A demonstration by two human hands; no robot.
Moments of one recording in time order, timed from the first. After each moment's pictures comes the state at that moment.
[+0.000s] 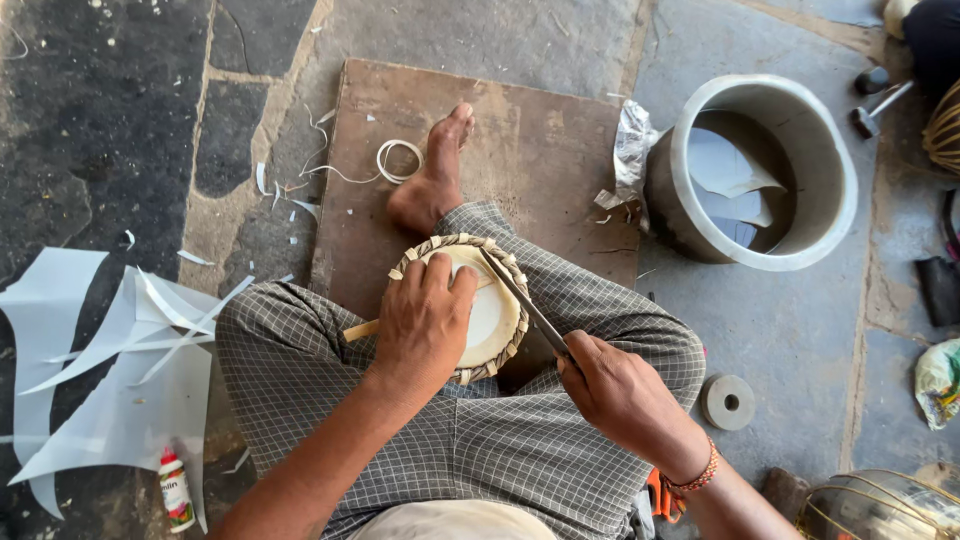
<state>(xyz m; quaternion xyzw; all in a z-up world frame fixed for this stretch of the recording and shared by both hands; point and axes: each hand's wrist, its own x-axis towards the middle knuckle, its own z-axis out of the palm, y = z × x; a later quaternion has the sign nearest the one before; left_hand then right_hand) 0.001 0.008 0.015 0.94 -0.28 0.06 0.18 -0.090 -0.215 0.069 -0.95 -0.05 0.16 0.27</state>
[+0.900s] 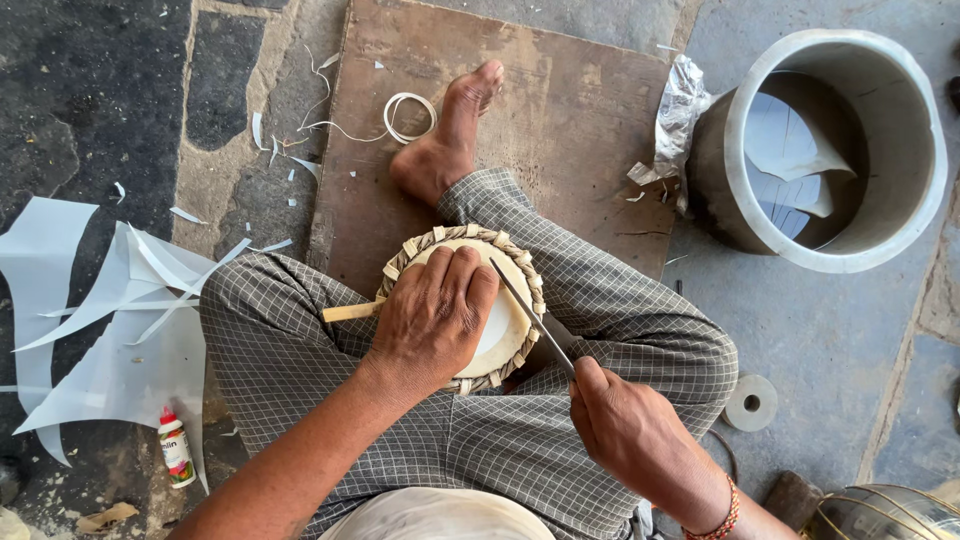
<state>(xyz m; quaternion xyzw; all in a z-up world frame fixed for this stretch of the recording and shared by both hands) 0.009 0.002 -0.005 0.91 -0.36 0.10 0.17 -0.100 -0.228 0.042 -0.93 -0.07 0.24 0.26</state>
